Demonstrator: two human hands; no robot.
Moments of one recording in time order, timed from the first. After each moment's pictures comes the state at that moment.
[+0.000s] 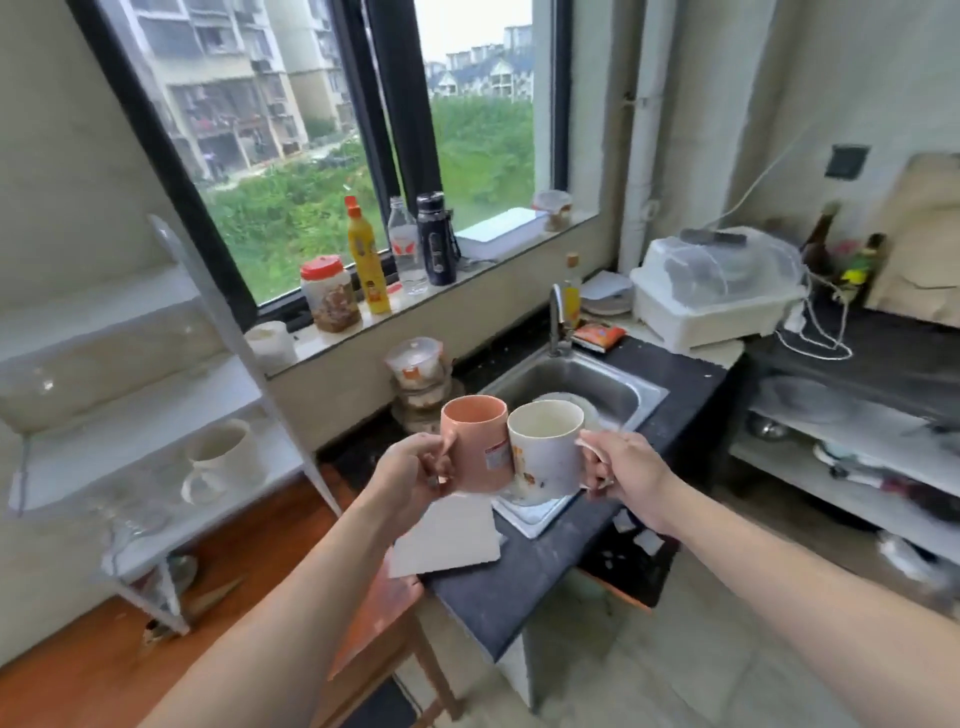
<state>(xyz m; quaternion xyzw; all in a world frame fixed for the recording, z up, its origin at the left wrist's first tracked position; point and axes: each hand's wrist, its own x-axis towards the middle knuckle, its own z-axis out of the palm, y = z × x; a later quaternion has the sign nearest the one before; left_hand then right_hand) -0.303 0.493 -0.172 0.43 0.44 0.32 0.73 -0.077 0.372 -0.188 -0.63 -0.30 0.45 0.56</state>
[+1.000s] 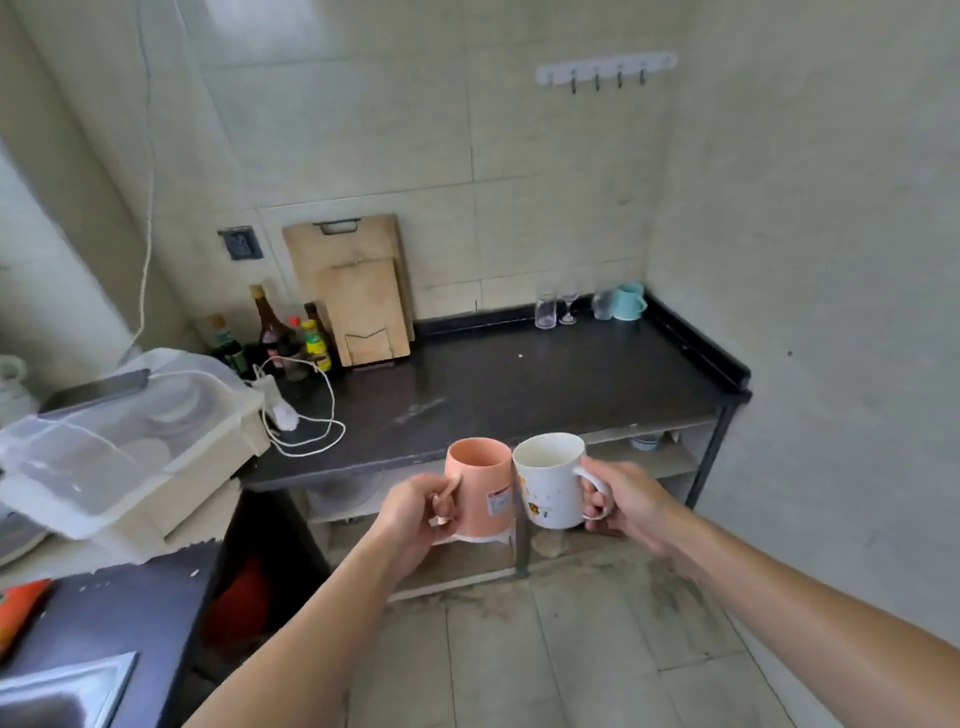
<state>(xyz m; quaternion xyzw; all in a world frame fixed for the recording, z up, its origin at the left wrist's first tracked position) 0.426 0.225 -0.227 0.57 0.22 -0.10 0.79 0.455 -0.037 -0.226 -0.68 0.04 0.21 0.70</state>
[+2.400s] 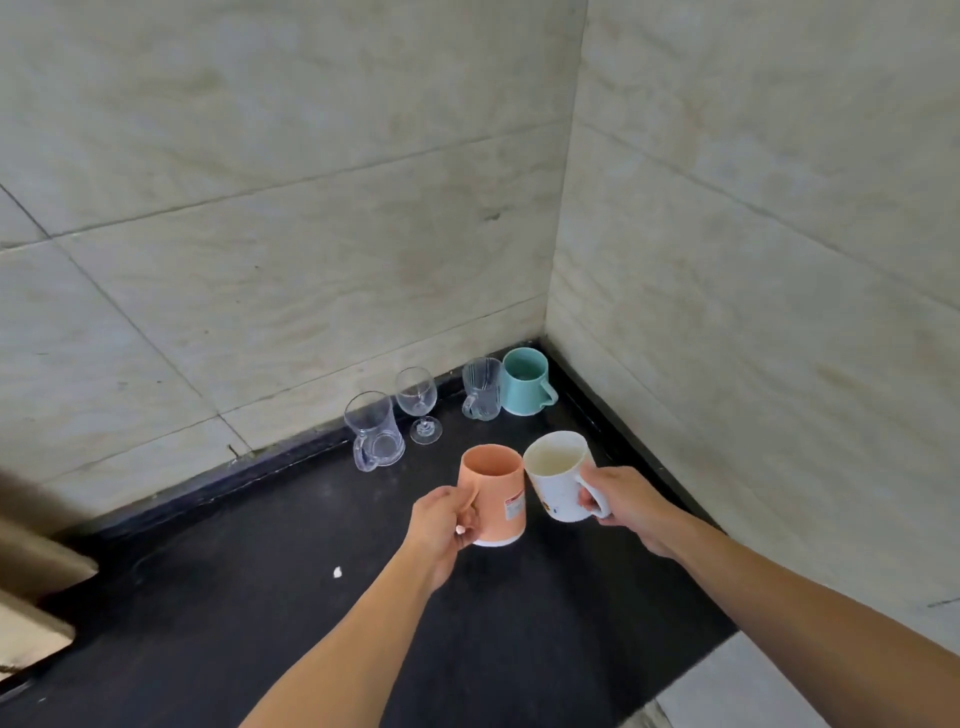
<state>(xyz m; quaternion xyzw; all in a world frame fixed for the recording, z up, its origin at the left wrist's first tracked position) 1.156 -0.045 -0.345 0.61 0.22 -0.25 0.72 1.123 -0.278 -0.309 -0.77 0.27 0.18 0.55</state>
